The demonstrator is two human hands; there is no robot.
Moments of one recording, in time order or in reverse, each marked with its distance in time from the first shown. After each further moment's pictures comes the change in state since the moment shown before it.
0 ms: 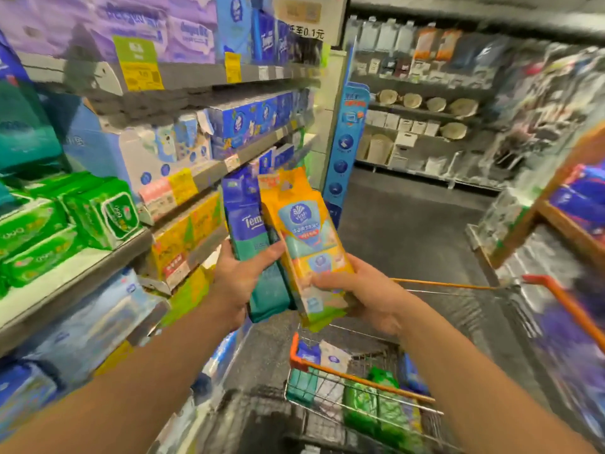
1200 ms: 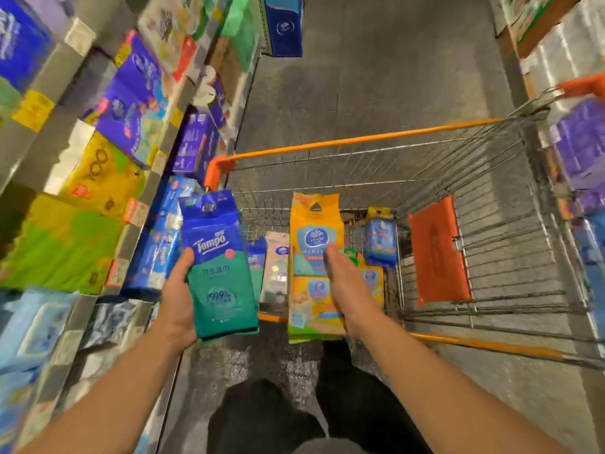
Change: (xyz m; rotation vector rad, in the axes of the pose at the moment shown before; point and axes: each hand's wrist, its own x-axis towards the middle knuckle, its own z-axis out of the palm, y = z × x) left_hand 0.041 -0.295 0.074 0.048 0.228 -0.857; right_hand 0.071 0.288 -0.236 0.455 0.412 0.437
